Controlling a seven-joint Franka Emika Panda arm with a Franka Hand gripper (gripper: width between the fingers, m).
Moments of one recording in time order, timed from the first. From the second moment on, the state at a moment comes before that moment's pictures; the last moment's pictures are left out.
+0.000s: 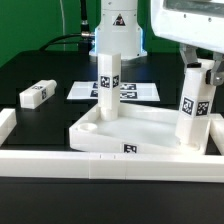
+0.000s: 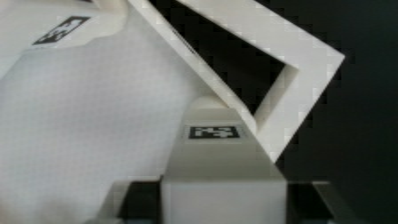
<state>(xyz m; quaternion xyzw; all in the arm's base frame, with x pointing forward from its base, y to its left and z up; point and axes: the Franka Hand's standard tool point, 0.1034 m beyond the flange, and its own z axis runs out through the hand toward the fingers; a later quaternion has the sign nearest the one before) 0.628 0.077 0.126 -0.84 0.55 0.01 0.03</state>
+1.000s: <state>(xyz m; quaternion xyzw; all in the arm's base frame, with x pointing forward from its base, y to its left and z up) 0.632 0.073 0.126 -0.88 0.48 0.00 0.01</state>
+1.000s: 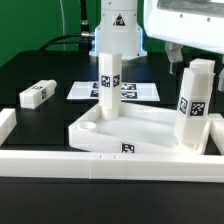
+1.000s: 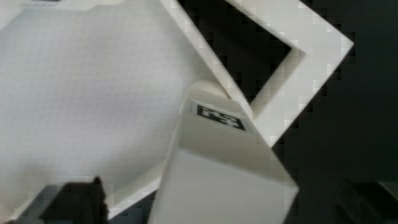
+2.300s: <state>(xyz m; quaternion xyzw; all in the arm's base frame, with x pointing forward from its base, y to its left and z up) 0.629 0.071 0.119 -1.00 0.01 -0.02 -0.04</state>
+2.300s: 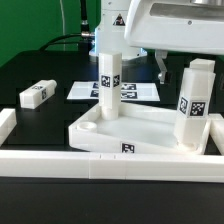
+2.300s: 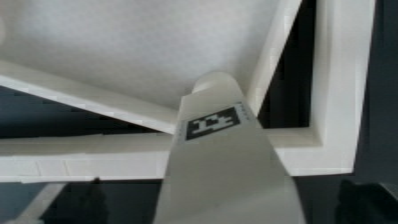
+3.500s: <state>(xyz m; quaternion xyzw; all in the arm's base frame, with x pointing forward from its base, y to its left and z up) 0.630 0.063 0.119 -1.00 0.08 -0.02 -0.02</state>
